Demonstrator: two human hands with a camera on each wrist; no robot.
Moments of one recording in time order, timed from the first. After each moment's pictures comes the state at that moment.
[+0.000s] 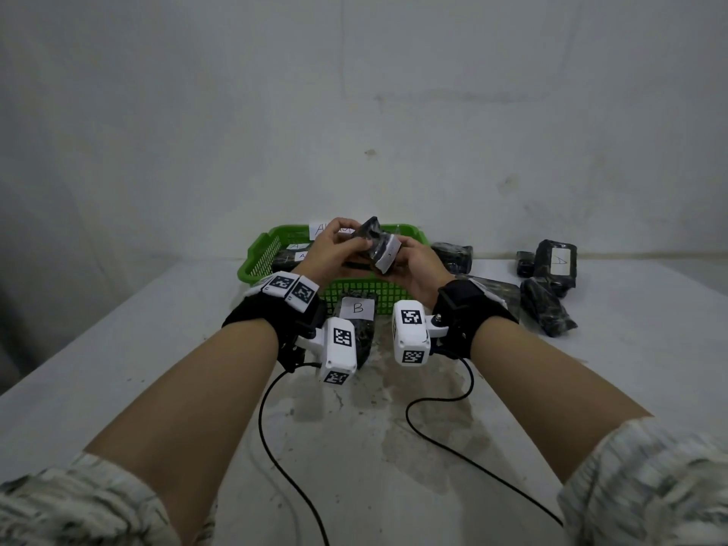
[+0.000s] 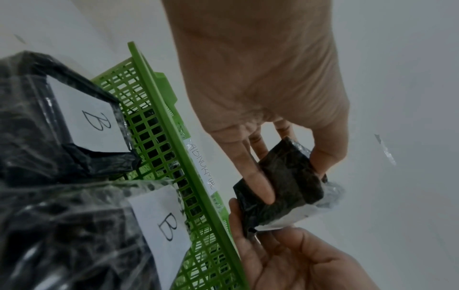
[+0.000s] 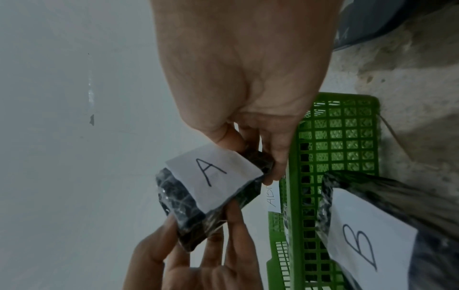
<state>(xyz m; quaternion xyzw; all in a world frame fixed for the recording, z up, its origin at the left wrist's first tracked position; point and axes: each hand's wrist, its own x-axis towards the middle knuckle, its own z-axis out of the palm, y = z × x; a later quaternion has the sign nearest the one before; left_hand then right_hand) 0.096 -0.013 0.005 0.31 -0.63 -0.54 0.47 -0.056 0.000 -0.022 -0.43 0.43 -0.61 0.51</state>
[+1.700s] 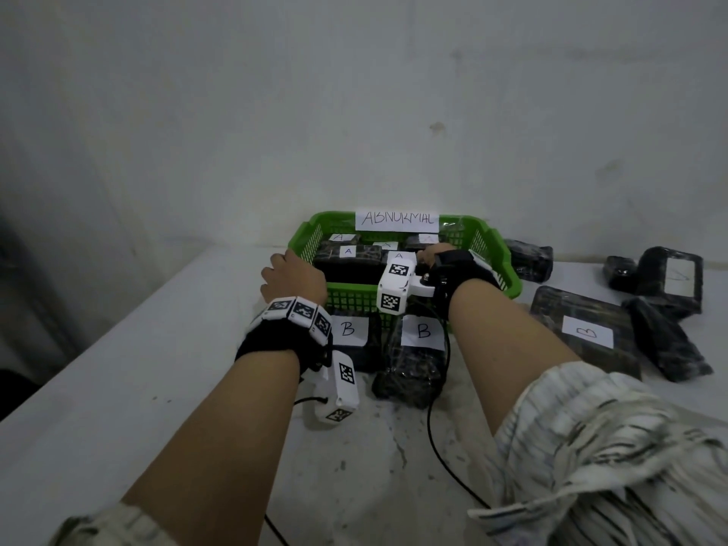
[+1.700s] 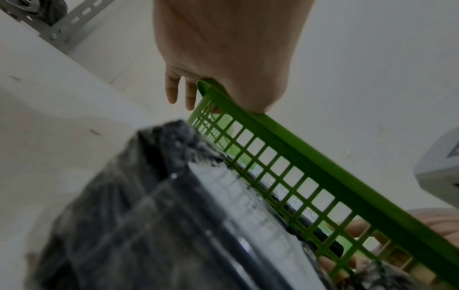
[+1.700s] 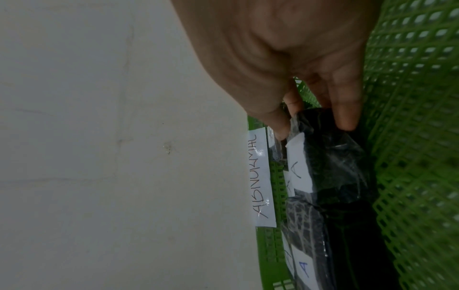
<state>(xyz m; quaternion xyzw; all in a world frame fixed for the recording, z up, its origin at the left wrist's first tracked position) 0.177 -0.105 -0.053 0.77 -0.57 -0.09 0.27 -0.029 -0.128 -0.035 -0.52 0.74 -0.27 0.32</state>
